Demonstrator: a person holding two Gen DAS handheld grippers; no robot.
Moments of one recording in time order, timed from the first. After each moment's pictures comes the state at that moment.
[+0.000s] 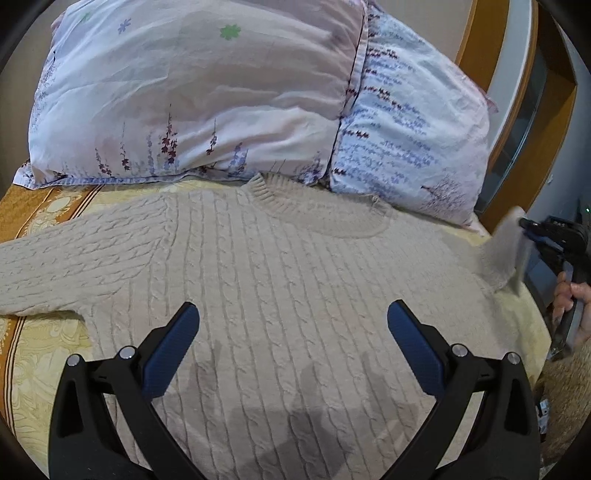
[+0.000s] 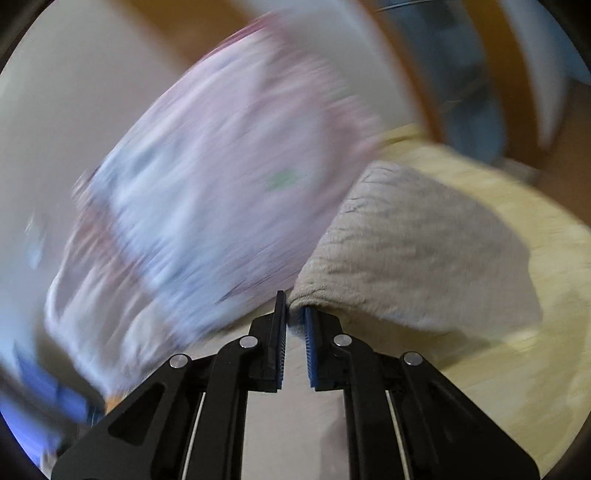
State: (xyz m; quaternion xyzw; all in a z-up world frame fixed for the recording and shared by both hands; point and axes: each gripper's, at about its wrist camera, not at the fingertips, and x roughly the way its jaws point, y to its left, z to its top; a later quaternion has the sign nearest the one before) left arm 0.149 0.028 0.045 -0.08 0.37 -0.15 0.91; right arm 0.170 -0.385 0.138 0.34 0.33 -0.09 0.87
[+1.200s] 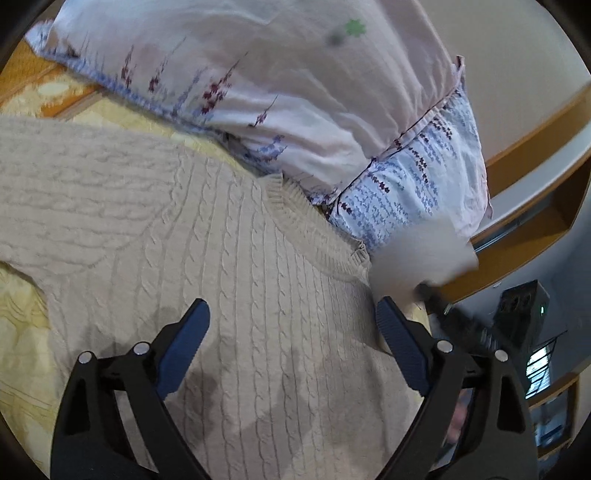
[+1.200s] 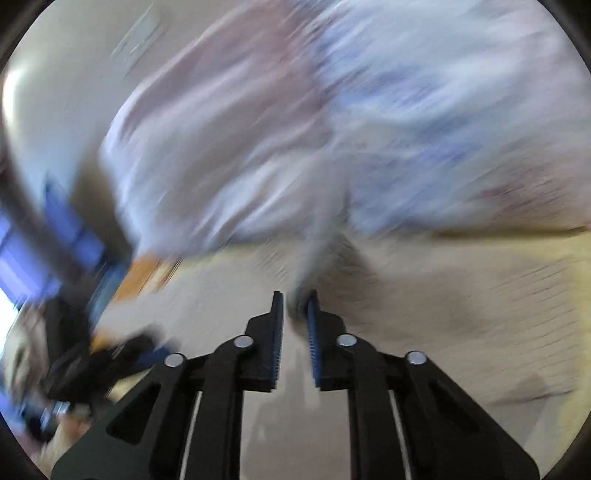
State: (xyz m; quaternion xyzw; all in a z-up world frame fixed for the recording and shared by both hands) left arm 0.196 0.091 0.025 -0.33 0.41 -0.19 0.83; right arm 0.252 -0.176 0.123 0.19 0.45 0.14 0.86
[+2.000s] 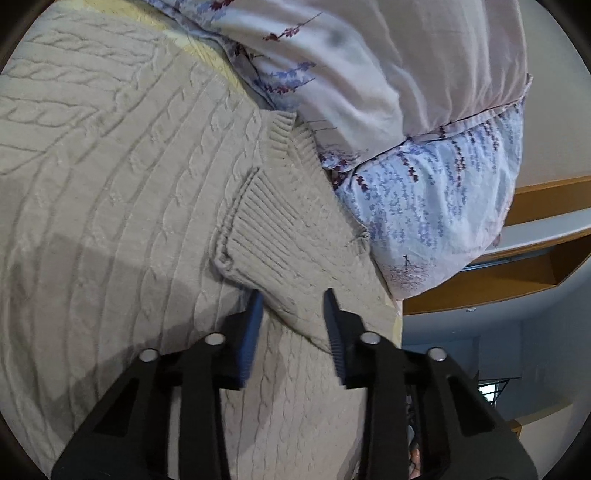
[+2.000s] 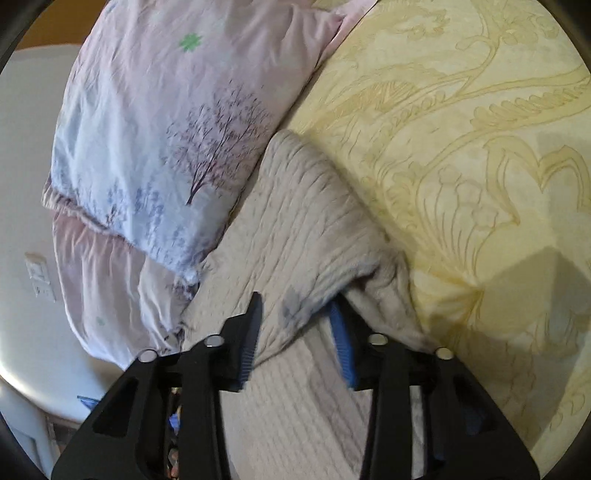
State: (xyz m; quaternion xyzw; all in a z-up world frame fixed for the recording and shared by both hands) left arm 0.247 0.050 -0.023 -0.43 0.48 -0.19 0.74; right arm 0.153 -0.389 0.040 0.55 0.40 -0.10 0.73
